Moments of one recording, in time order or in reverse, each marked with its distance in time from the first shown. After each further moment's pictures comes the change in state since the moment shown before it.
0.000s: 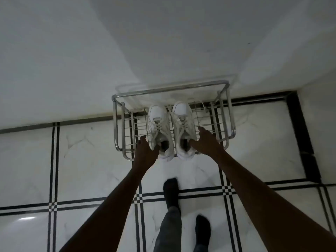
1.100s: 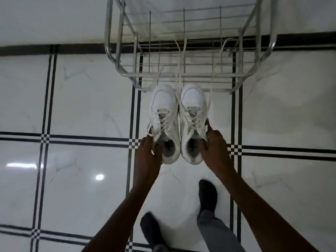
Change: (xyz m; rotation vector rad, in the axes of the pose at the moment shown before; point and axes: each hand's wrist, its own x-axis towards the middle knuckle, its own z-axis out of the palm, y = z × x) left_hand -0.191 -0.203 0.192 -0.199 0.356 0.109; right_hand -0.096 0.255 0.208 0.020 0.219 -0.324
